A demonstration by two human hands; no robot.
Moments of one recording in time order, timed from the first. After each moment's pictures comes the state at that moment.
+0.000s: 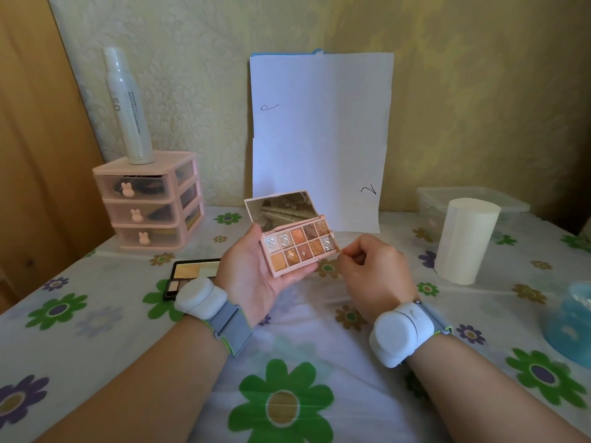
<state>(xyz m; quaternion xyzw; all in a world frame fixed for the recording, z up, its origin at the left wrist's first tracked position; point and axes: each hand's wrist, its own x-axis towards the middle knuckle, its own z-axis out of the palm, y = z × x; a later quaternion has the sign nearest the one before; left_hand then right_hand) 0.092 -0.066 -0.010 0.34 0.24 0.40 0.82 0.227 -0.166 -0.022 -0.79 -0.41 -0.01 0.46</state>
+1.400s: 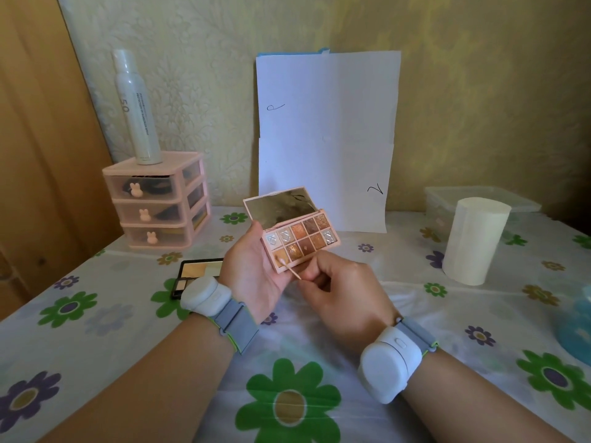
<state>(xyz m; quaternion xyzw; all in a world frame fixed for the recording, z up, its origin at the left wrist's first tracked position) 0.092 -0.061 -0.012 0.33 0.20 0.45 0.81 0.188 -0.164 -0.032 -0.67 -0.58 0.02 0.46</state>
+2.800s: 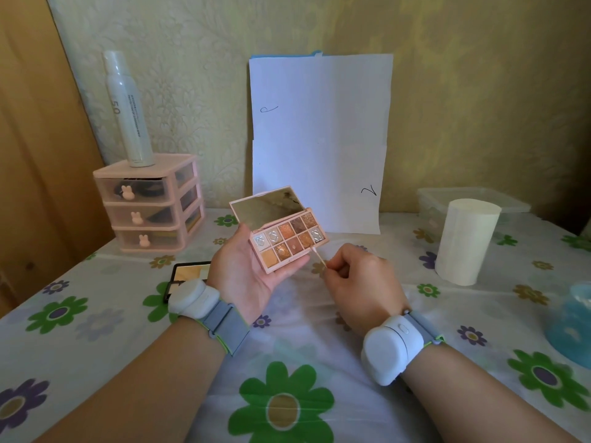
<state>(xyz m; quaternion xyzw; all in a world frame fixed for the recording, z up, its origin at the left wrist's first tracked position) 0.088 -0.052 -0.014 0.33 0.20 0.43 0.81 0.215 -0.166 -0.026 -0.78 -0.48 0.00 0.41</state>
